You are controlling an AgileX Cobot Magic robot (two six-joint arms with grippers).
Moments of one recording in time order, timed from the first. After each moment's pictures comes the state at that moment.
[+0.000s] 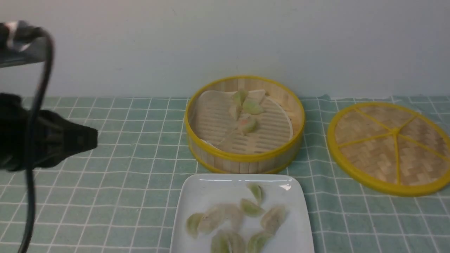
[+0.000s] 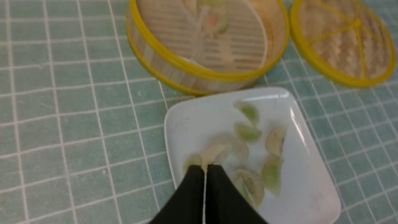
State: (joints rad) right arm 0.03 0.72 -0.97 0.32 1.12 -0.10; left arm -0.06 1.09 -1.01 -0.57 0.94 0.33
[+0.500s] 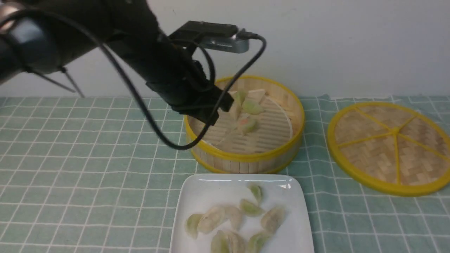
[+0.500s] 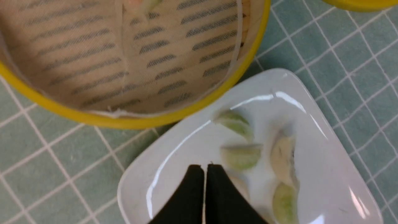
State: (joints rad) right arm 0.03 0.87 -1.02 0.32 1.20 -0.18; left arm -0.43 1.83 -1.67 -0.32 1.06 0.22
